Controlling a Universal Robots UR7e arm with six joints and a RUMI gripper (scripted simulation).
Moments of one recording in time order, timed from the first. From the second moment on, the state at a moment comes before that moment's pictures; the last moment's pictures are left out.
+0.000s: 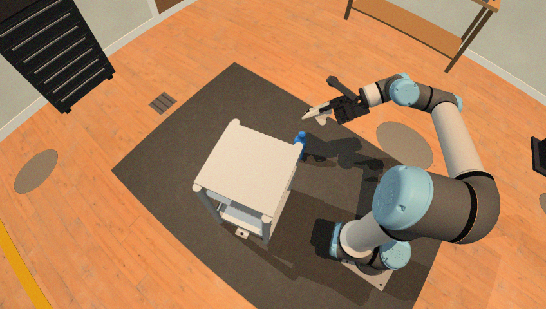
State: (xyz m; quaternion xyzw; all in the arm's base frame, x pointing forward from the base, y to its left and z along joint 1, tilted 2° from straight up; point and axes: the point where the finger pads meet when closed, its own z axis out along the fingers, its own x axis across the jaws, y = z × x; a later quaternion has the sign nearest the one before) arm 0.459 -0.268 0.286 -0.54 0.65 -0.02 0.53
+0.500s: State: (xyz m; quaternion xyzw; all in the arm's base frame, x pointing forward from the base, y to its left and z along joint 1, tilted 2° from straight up) arm 0.458 -0.267 0.283 -0.61 0.51 -0.02 0.61
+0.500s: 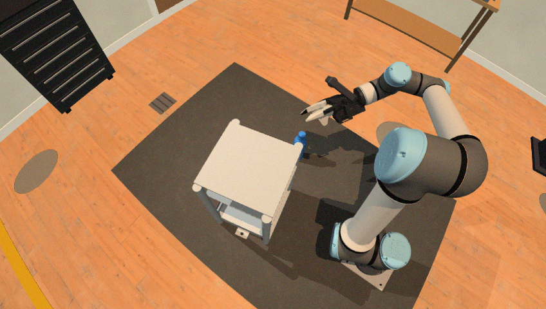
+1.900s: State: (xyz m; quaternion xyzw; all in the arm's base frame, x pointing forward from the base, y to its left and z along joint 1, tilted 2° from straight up) arm 0.457 -0.267 0.275 -0.69 0.08 -0.03 0.72
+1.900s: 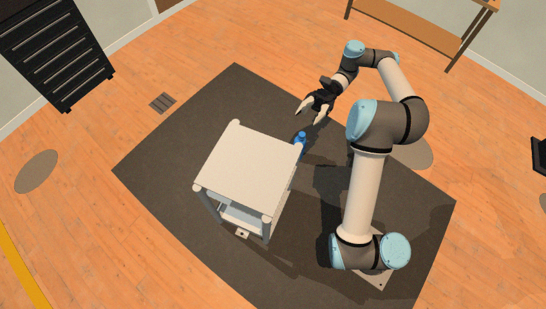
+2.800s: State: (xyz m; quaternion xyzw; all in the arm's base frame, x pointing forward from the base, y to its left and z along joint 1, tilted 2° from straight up) arm 0.456 -0.267 0.274 -0.69 0.03 -0.03 0.72
